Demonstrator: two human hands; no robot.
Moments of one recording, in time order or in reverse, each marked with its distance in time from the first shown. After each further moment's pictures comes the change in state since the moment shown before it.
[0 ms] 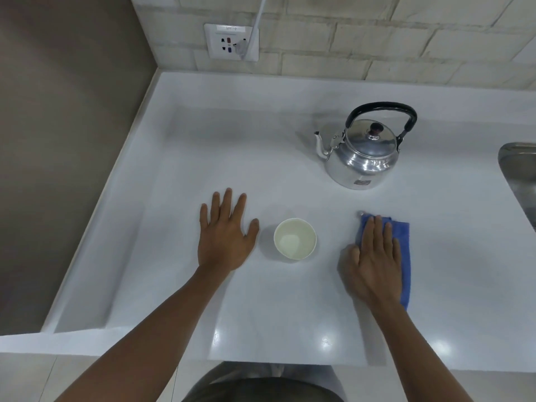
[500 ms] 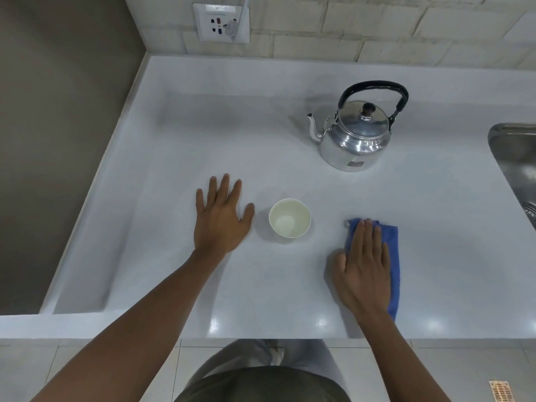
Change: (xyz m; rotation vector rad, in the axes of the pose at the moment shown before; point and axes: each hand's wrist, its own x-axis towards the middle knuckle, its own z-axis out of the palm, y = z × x) left_hand -0.001 -0.001 -0.004 -0.020 -0.056 0.033; right_hand -0.056 -0.005 0.005 0.019 0.006 0.021
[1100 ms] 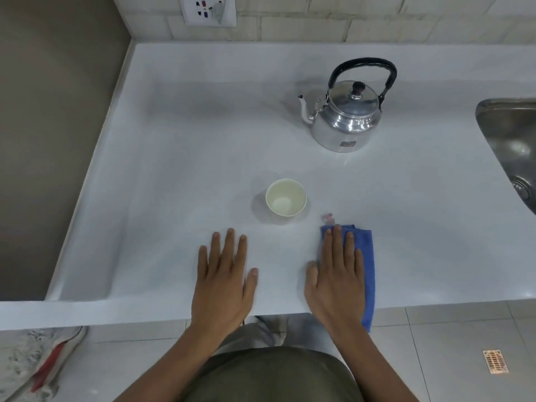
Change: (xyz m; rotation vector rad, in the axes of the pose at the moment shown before) left_hand -0.155 0.017 -0.013 0.040 -0.168 0.131; right_hand -0.073 -0.041 0.005 -0.072 -0.001 -0.038
